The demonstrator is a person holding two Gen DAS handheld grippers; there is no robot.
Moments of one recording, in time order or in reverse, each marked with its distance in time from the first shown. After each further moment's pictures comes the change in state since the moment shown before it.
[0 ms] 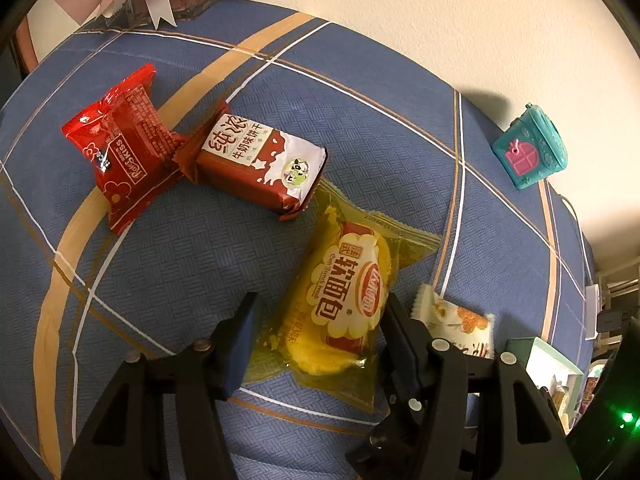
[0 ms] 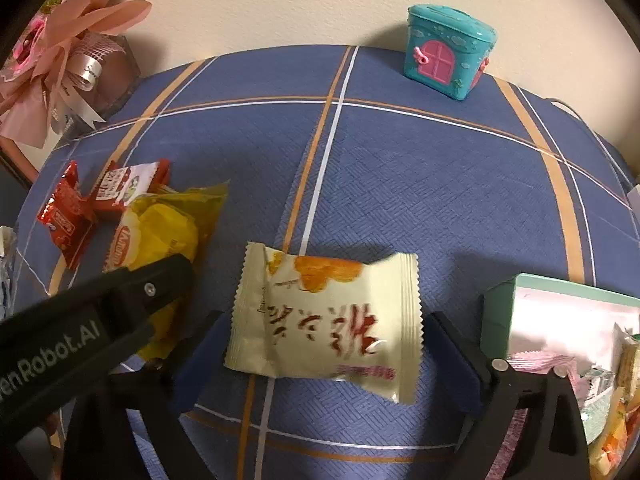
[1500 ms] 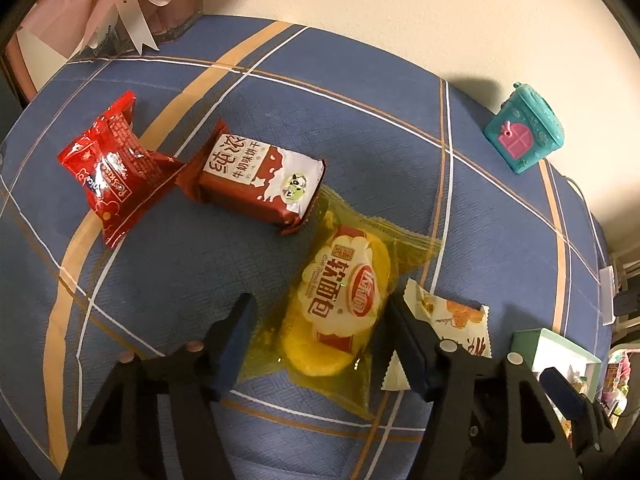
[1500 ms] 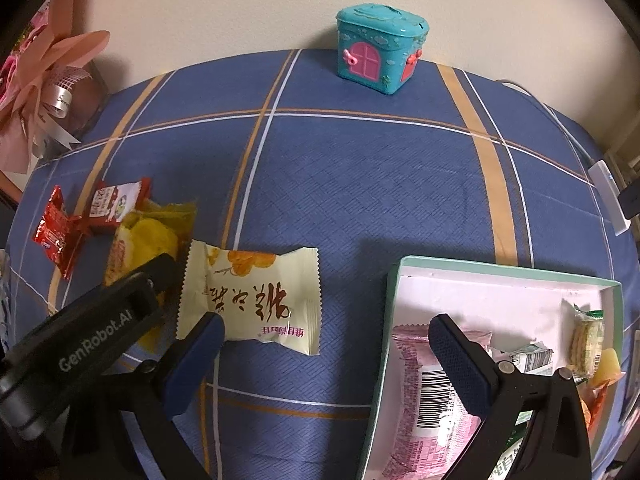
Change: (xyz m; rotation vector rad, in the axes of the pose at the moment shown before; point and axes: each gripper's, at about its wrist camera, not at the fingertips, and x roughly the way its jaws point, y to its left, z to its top) left arm 0.000 -0.021 -0.003 0.082 -0.023 0.056; right arm -0.035 -0.039 0.003 0.072 0.059 -0.074
